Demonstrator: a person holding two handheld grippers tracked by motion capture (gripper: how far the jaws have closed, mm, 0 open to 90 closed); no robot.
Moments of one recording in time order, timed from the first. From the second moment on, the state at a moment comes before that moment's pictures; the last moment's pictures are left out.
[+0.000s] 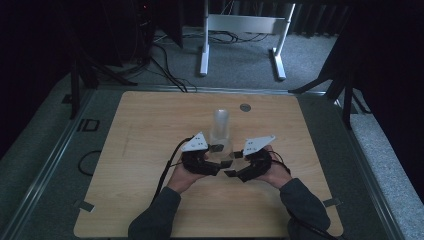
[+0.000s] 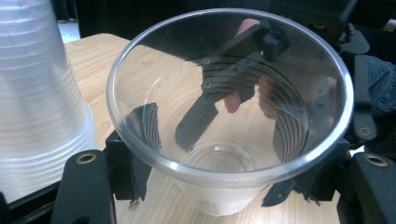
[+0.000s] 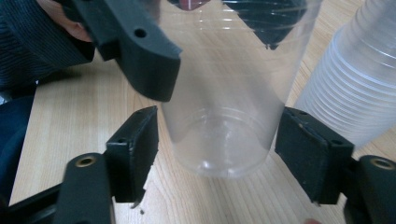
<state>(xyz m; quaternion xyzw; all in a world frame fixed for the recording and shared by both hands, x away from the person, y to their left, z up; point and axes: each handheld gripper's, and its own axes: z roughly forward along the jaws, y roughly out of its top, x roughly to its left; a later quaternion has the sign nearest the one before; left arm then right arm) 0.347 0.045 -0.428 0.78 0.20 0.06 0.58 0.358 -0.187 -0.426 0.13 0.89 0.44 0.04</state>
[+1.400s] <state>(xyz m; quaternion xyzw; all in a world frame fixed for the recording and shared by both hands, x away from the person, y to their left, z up) 0.344 0.049 -0.425 0.72 0.22 0.04 0.66 0.353 -0.188 -0.443 0.15 0.84 0.53 0.03</state>
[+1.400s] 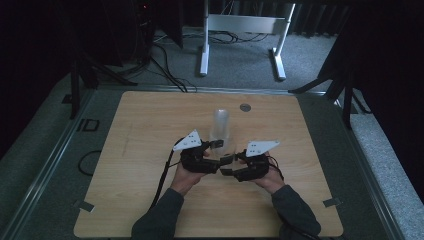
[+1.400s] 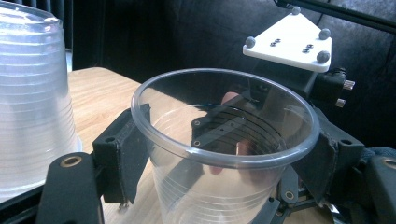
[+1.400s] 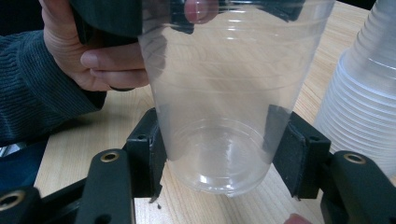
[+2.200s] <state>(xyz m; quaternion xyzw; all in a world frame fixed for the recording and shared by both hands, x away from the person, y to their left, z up) 0.344 0.054 -0.423 0.72 0.22 0.06 0.65 0.353 -0.199 -0.443 0.18 0.85 0.50 0.05</state>
